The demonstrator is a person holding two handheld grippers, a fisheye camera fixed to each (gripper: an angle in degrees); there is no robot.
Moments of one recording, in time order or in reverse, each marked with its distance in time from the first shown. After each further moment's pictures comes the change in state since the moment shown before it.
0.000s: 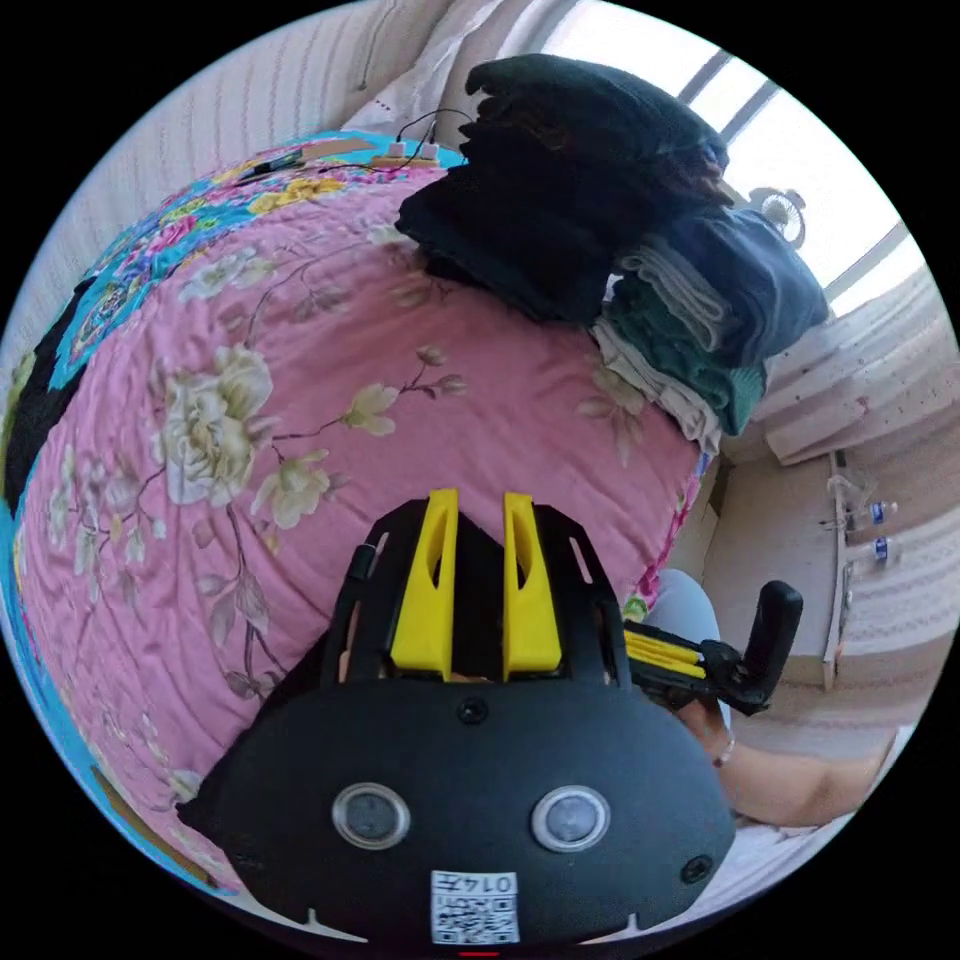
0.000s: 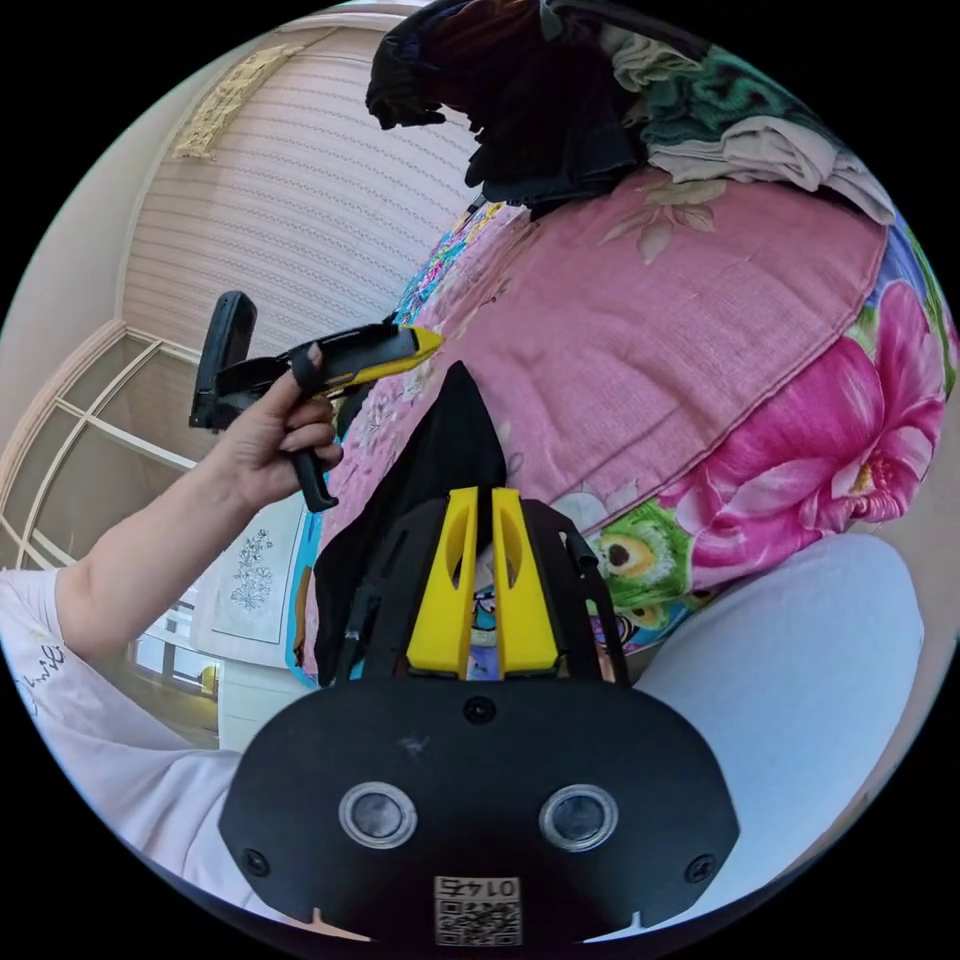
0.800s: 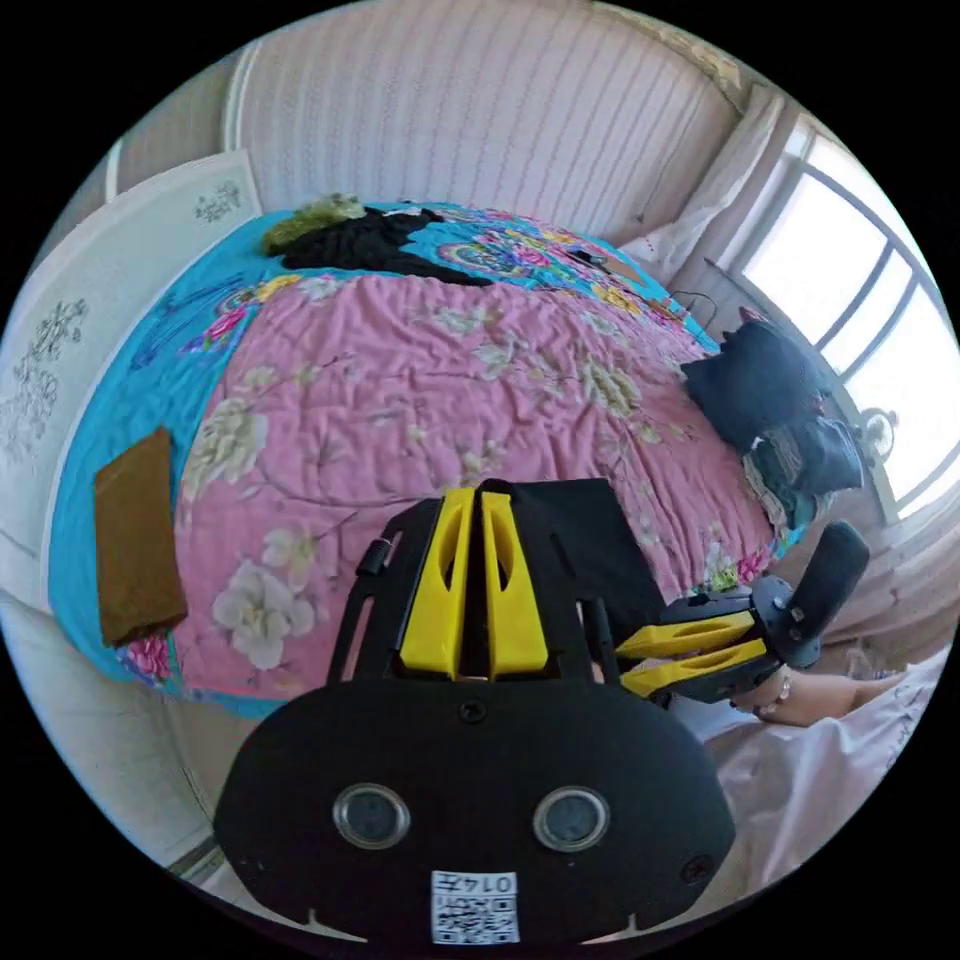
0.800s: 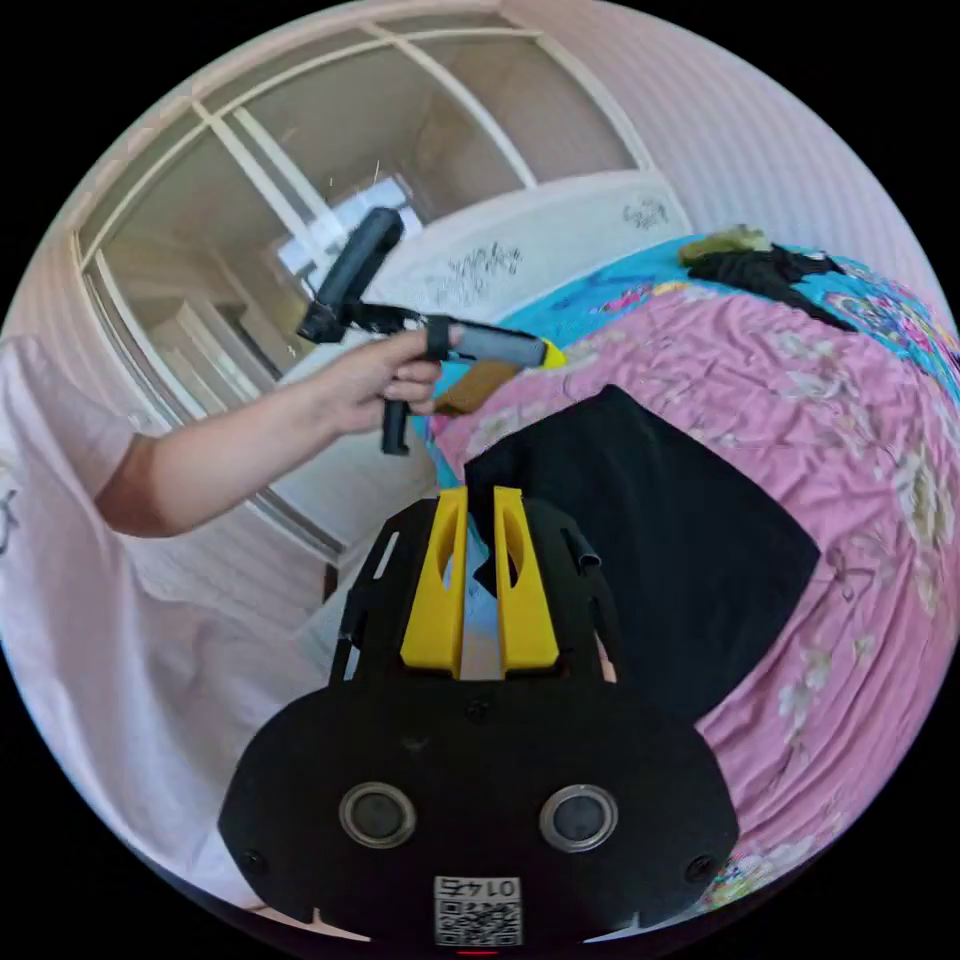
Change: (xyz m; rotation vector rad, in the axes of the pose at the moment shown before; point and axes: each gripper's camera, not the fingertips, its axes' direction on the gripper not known) left arm -0.241 0.432 -0.255 0.299 -0.212 -0.615; right arm -0.390 0.165 0.263 -0.623 -0.330 -1.019
